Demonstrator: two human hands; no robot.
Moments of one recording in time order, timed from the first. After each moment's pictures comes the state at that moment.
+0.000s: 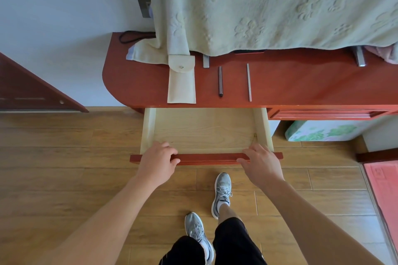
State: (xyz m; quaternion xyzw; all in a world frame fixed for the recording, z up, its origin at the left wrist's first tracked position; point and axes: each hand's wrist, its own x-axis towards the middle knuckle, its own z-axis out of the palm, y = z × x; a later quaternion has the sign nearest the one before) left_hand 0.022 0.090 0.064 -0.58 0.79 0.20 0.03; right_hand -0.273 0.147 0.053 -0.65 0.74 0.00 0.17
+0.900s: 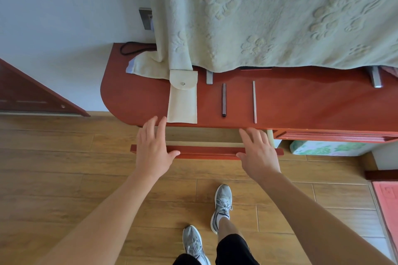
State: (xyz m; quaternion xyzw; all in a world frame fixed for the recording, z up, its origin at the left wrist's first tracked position) left_hand 0.007 0.010 0.059 -0.66 0.75 0.09 -0.05; right_hand -0.279 0.056 0.062 -0.70 0.71 -0.02 0.10
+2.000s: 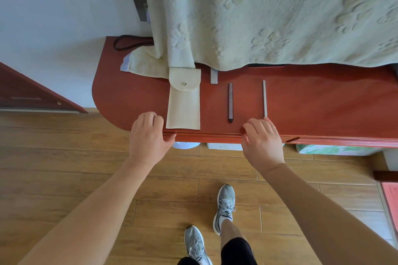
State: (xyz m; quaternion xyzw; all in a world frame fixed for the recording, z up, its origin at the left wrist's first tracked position) left_hand 0.022 -0.052 0.030 -0.60 0.79 -0.04 -0.11; right_hand -0.287 -0.004 0.014 -0.74 0.63 -0.22 -0.07
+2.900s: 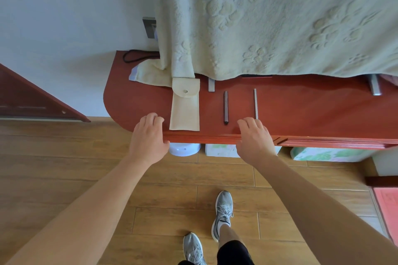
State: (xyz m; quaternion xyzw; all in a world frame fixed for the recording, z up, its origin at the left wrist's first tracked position) left_hand 0.026 -0.044 0.075 -0.63 0.78 0.07 0.00; right_hand -0.272 -0.003 0.078 -0.72 0.69 0.00 0.08
